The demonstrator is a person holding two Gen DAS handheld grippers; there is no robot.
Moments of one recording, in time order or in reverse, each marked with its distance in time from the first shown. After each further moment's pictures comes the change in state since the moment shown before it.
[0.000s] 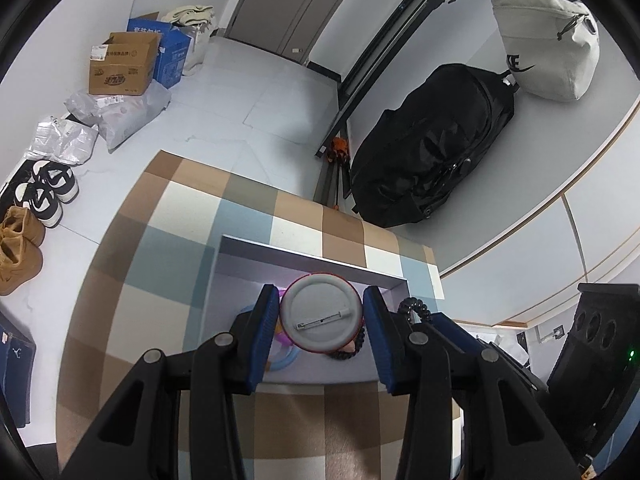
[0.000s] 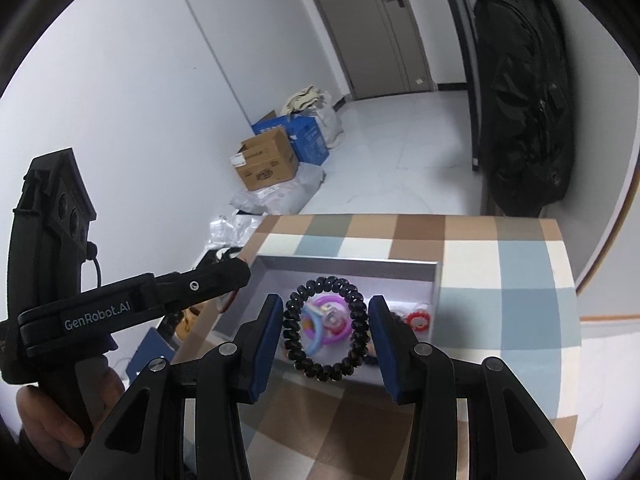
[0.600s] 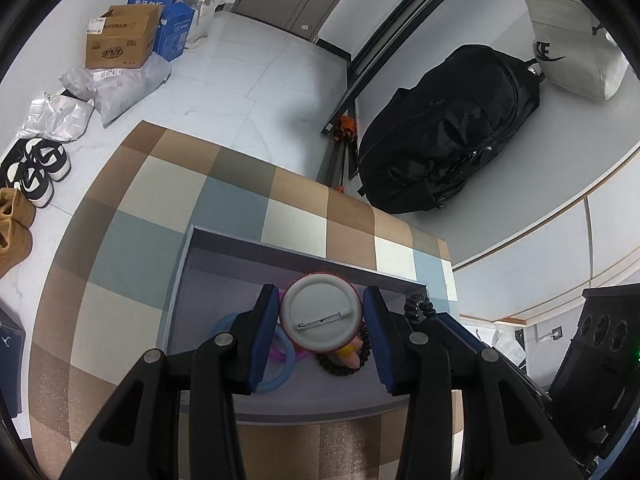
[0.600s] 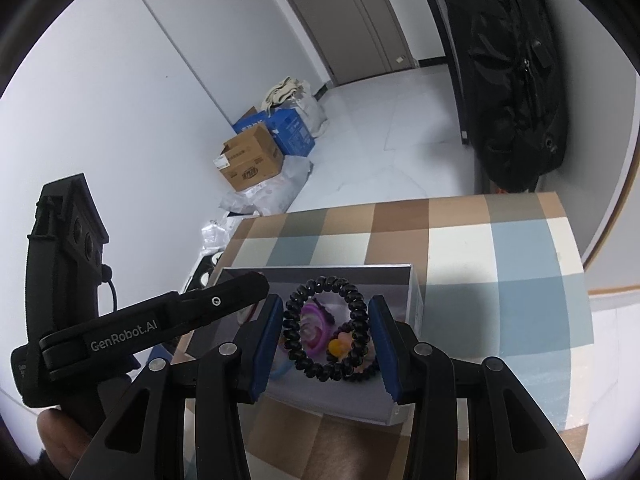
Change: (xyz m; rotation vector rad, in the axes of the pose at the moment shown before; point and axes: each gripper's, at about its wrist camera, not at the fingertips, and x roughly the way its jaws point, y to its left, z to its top) left arm 0.032 0.005 0.006 -0.046 0.081 0.009; right arm 0.024 -0.030 0.008 0.105 0.047 0.010
